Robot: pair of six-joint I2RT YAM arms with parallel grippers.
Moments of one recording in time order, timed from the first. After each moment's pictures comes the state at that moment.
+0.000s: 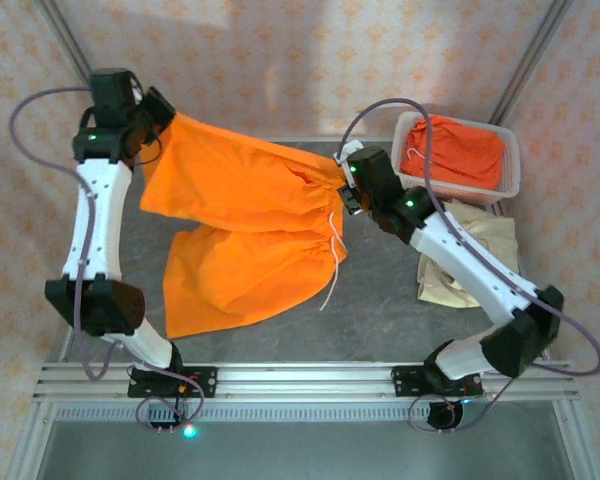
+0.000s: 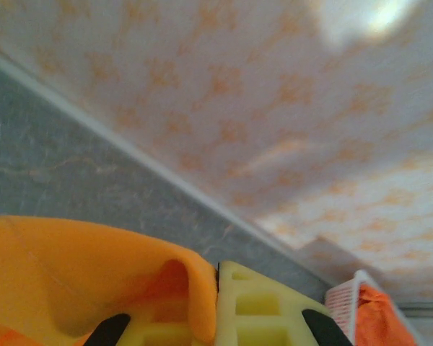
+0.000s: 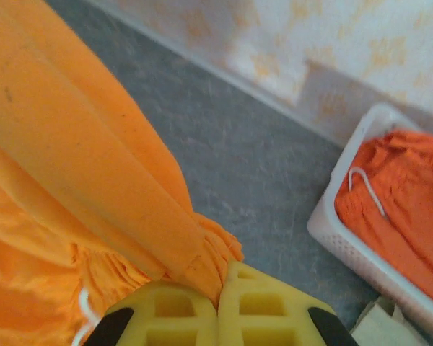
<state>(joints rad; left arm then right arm) 0.10 1.66 1.89 -0.73 0.14 -0.72 0.61 1.45 1.42 -0.66 0.38 -0.11</state>
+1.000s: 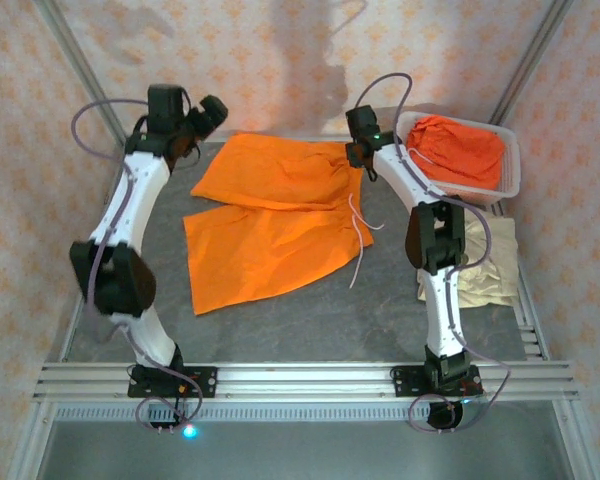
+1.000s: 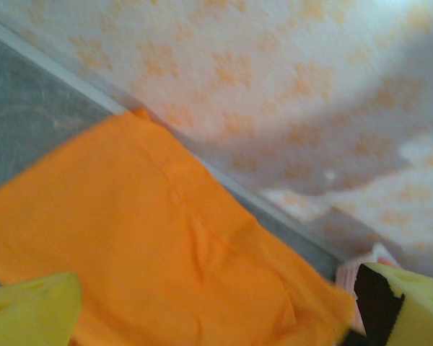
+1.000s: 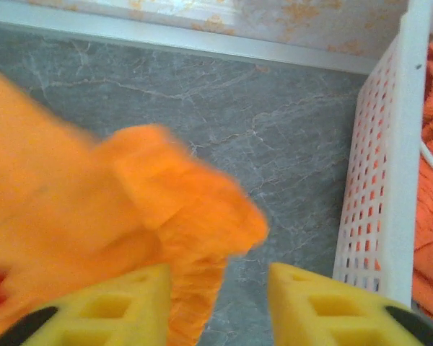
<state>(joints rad) -0.04 1.69 1.66 -0.52 0.10 -0.79 0.32 2.28 2.13 -0.76 0.32 0.12</state>
